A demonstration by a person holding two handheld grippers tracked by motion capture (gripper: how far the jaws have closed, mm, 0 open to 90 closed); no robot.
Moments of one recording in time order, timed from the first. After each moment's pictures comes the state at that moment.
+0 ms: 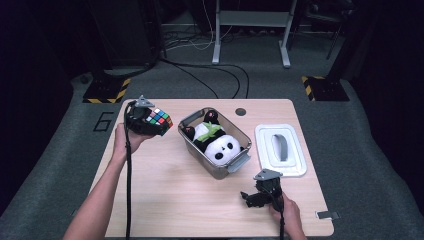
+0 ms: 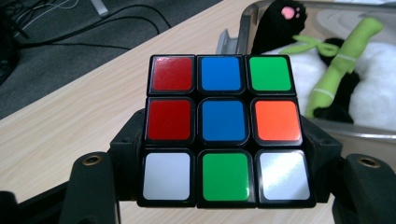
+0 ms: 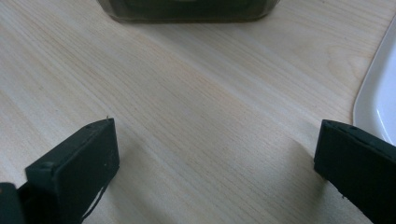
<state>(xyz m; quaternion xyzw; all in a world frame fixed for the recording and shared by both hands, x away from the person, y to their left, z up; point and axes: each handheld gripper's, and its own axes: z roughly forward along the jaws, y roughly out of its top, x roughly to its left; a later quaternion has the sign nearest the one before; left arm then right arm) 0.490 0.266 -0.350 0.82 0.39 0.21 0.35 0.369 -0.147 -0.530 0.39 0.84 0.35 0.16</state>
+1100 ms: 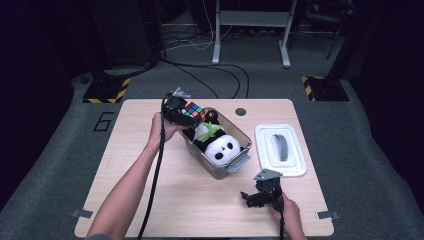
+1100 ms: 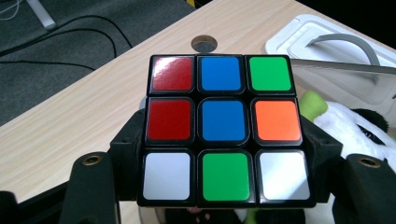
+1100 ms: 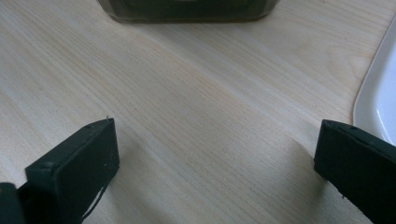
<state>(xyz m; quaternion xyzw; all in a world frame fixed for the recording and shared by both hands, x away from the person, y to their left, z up) 0.537 0.175 -0.359 0.84 0.35 0.16 0.38 0.369 -0.147 -0.530 0.39 0.84 0.35 0.17</state>
